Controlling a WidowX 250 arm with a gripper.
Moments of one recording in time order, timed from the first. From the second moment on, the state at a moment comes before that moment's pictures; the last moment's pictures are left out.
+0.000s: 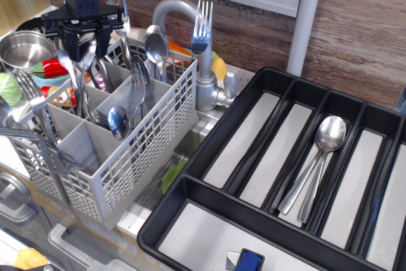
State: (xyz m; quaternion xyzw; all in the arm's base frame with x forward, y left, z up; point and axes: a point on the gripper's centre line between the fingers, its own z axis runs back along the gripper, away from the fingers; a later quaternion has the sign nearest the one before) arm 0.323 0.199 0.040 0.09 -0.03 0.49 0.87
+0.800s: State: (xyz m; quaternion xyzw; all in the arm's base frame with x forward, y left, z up) arm 0.281 0.215 0.066 0.11 -0.01 0.42 0.90
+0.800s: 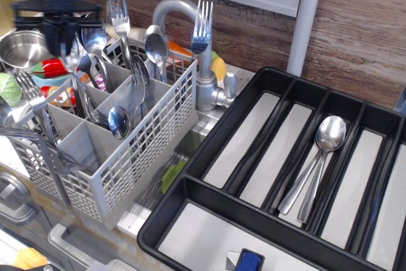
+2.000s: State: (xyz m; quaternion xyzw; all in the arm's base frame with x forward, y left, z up) arm 0.341 0.020 0.185 0.25 0.03 0.38 0.89
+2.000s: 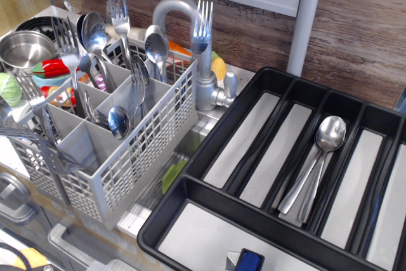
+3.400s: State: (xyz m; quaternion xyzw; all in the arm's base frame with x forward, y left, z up) arm 0.342 -0.051 0.065 0.09 0.01 0.20 0.98
